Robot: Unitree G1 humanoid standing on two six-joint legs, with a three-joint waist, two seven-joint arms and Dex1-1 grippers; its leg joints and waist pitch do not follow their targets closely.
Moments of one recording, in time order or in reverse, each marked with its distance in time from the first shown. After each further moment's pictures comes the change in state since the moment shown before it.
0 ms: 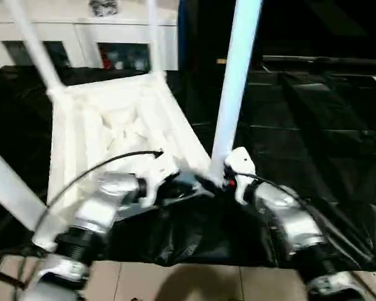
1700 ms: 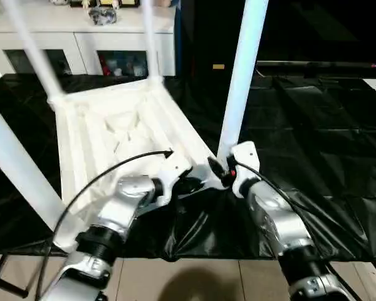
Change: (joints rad) left arm -0.030 -0.165 0.020 0.086 0.060 0.040 0.285; right arm -0.009 0.184 -0.109 0.037 -0.049 0.039 -0.435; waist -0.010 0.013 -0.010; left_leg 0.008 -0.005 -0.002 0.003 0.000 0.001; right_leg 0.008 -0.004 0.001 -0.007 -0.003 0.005
